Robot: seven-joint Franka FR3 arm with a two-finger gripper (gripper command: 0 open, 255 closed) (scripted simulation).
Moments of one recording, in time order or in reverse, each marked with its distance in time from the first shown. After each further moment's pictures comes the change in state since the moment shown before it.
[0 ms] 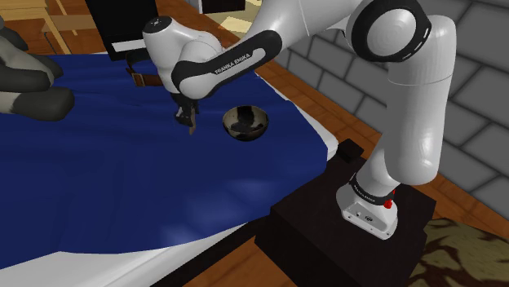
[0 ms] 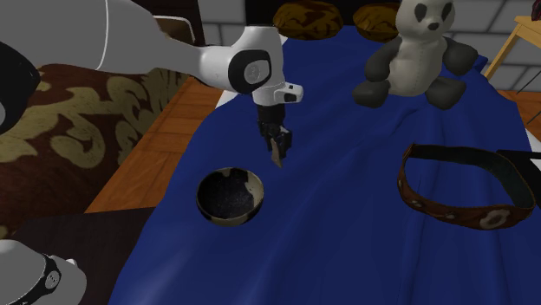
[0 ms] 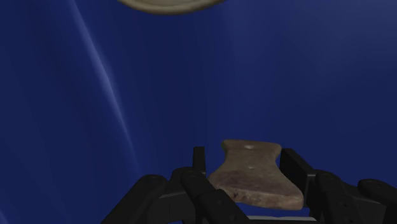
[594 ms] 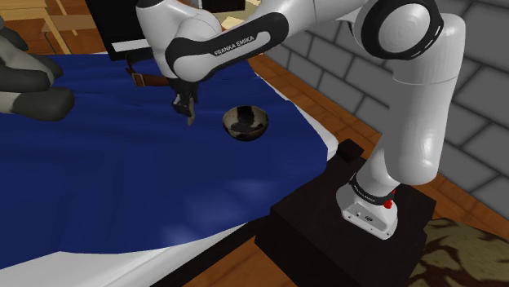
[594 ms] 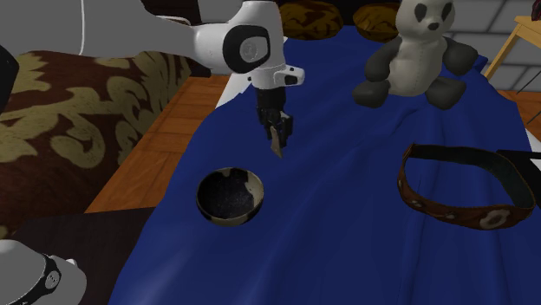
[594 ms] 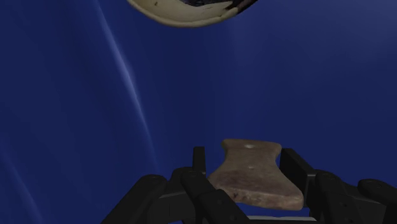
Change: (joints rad) arm -0.003 -0.048 0.011 0.050 0.027 -0.092 -0.032
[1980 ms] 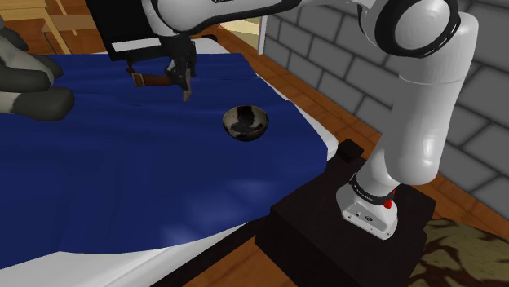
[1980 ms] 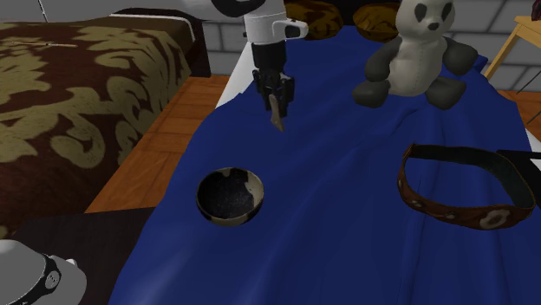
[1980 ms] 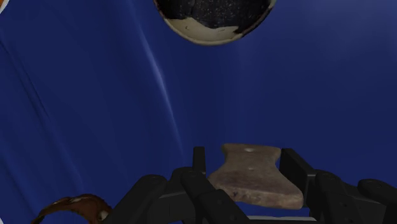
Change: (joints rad) arm 0.005 -0.061 0.013 0.181 0.038 -0.232 -0.067
